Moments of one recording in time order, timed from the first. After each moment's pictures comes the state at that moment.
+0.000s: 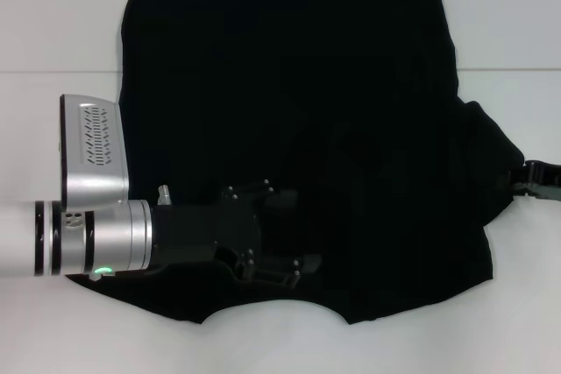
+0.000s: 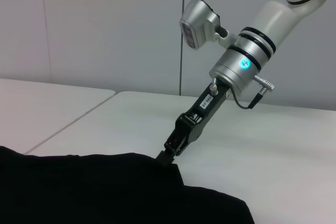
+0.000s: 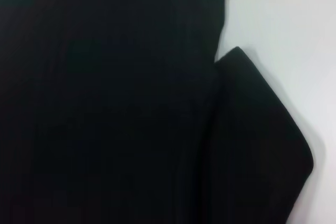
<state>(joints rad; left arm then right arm) -0.61 -2.16 0.74 0.58 2.03 1.47 -1.09 0.66 1.93 -0.82 -0.53 -2.29 -1.01 2.47</state>
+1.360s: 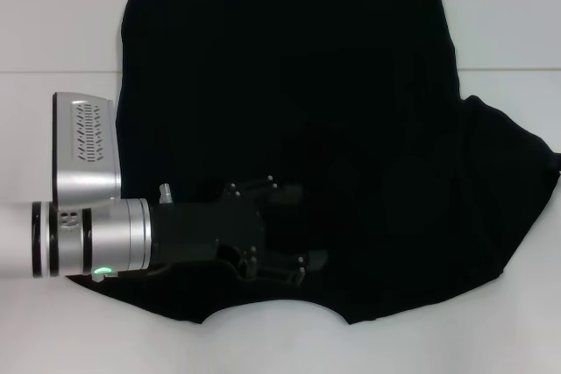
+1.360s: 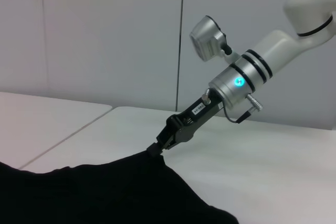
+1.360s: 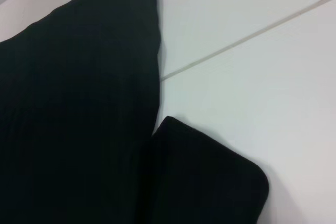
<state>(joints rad) -0.60 -2.16 0.74 0.58 2.00 1.50 -1.10 0.61 1.95 -0.58 -0.52 -2.27 -0.89 2.30</state>
